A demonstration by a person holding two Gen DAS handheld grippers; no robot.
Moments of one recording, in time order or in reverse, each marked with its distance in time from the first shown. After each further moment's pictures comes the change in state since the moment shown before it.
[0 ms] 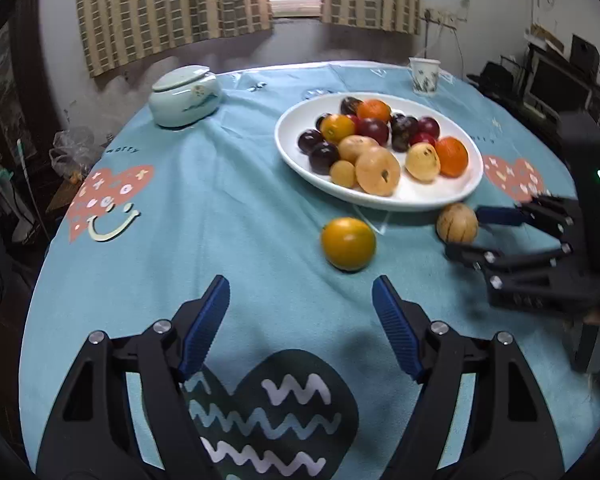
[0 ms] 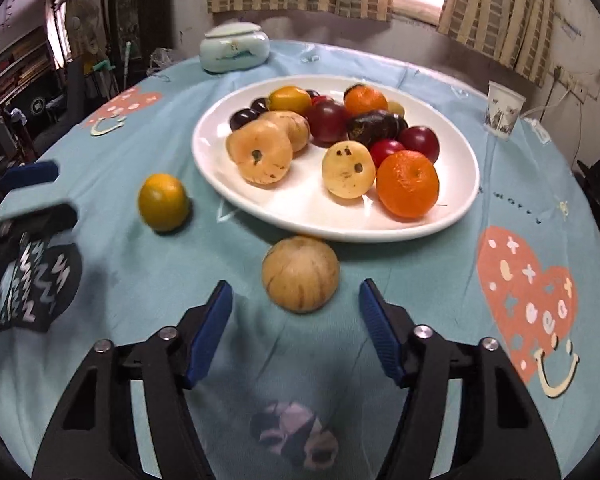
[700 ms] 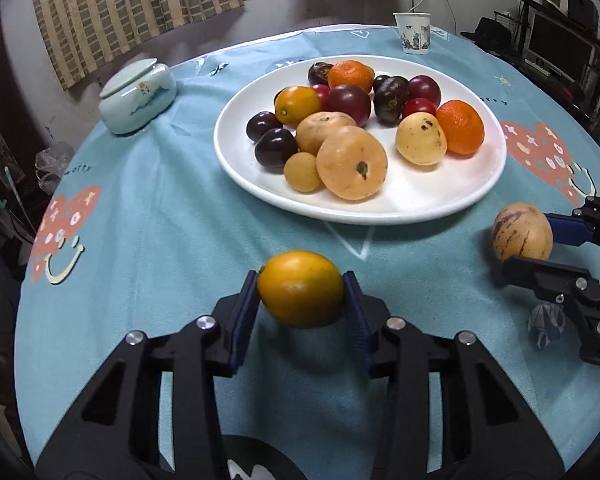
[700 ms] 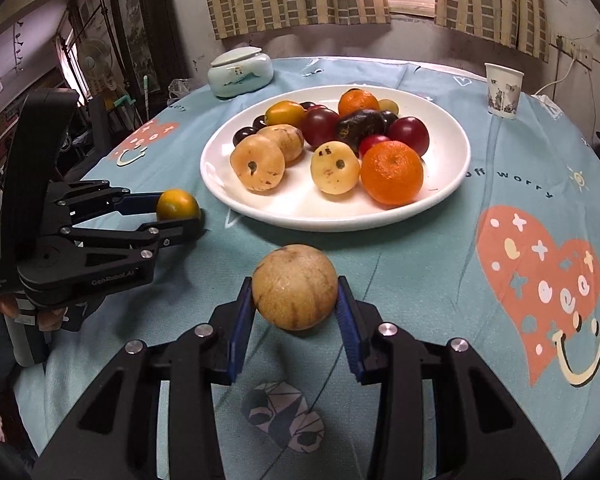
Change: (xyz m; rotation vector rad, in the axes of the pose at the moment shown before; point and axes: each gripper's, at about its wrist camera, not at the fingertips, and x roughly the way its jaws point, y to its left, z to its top) left arm 0.064 -0.041 0.028 0.097 0.082 0.037; right arm -0.028 -0.027 -0.022 0.068 -0.094 0.161
